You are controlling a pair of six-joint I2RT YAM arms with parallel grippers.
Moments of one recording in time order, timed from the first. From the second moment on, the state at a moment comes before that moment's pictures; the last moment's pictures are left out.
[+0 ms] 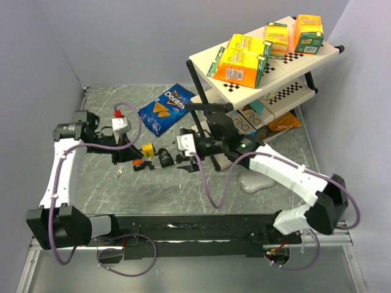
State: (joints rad) left arm 0.14 1.26 1.25 -1.33 1.14 1.08; right arm 0.82 1.41 1.23 -0.28 -0.71 -0.76
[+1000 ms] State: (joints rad) left arm -0.37 1.17 1.14 -1.06 1.23 0.75; right arm 0.84 1.10 1.05 -0.42 -0.78 -1.02
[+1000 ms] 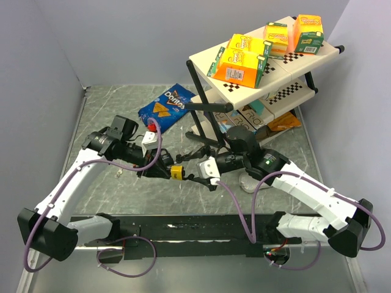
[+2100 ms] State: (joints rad) left arm -0.49 1.23 1.13 -0.95 1.19 0.66; right arm 0.84 1.09 1.09 -0.59 -0.82 -1.21
